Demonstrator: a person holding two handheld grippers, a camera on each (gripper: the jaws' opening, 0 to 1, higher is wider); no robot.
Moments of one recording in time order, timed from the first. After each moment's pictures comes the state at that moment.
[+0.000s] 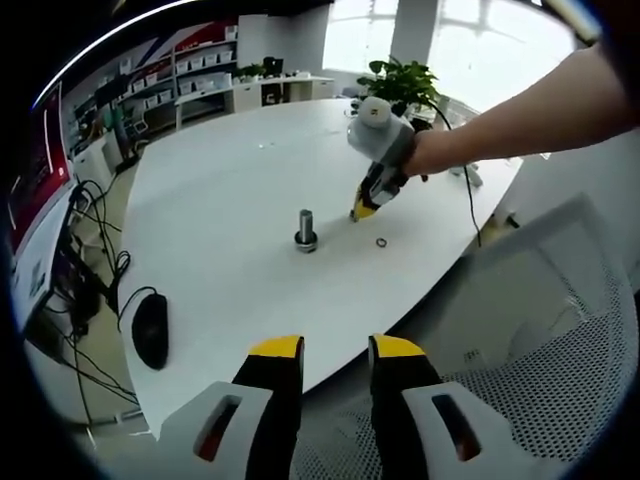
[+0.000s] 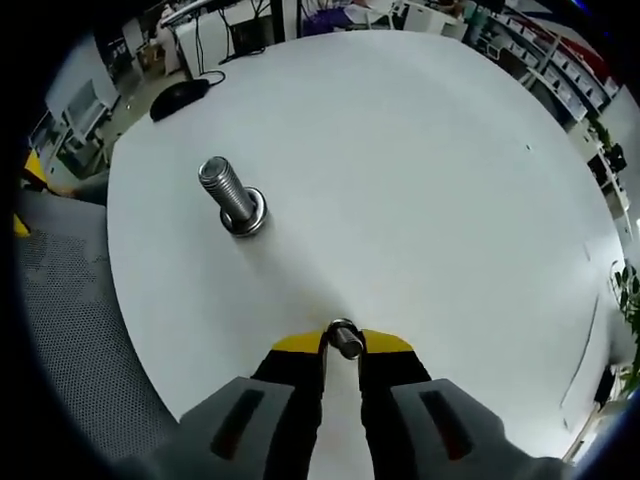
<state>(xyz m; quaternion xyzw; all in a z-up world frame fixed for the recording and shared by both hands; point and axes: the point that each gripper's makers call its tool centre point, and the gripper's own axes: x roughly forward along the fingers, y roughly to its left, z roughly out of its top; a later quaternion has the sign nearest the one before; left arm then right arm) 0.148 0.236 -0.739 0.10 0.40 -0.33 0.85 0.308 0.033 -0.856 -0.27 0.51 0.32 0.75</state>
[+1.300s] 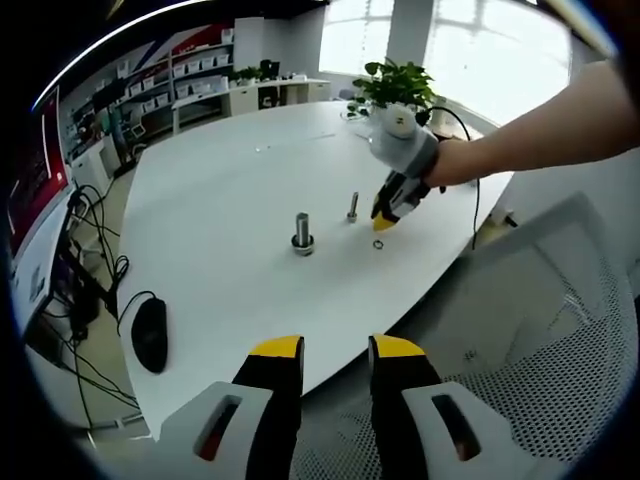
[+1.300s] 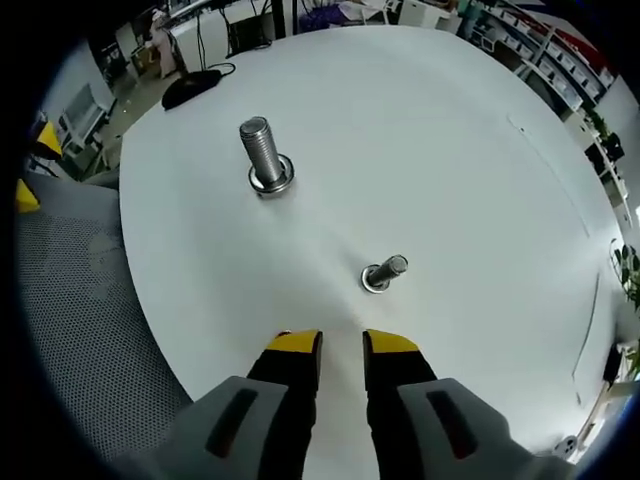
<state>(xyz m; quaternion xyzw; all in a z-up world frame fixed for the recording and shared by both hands) 0.147 0.233 -0.737 0.10 0.39 -0.34 0.85 0.266 0.021 -0.855 -0.26 0.52 0.32 0.75</state>
